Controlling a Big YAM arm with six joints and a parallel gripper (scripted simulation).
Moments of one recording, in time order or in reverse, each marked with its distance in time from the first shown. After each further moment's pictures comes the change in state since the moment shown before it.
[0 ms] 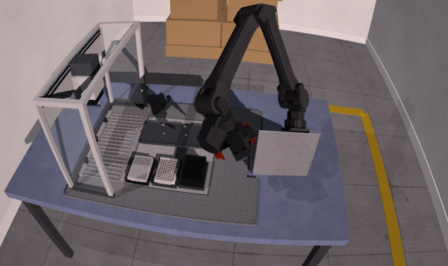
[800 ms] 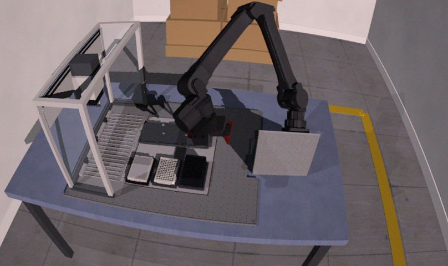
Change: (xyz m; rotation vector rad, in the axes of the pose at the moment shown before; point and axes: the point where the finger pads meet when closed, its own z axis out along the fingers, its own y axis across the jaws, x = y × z) arm 0.071 -0.053 -0.004 0.097 -0.125 0.541
